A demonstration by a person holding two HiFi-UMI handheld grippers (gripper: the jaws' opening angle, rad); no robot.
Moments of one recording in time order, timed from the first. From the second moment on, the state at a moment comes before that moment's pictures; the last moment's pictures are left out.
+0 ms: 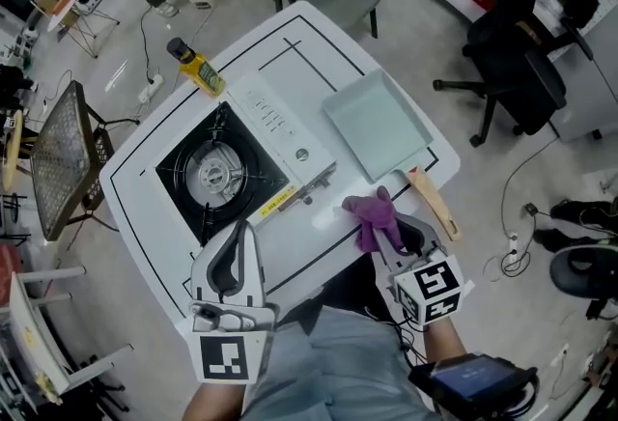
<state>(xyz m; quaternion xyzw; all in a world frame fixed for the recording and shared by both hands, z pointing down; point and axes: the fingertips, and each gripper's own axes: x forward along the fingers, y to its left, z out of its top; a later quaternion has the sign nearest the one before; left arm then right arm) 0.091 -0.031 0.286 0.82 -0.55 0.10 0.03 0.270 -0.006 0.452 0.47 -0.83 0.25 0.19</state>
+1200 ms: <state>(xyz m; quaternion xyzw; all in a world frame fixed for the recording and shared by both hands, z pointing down) -0.047 -0.105 0.256 0.73 -0.68 0.03 0.05 0.134 -0.145 0.413 0.34 -0.88 0.20 0.27</state>
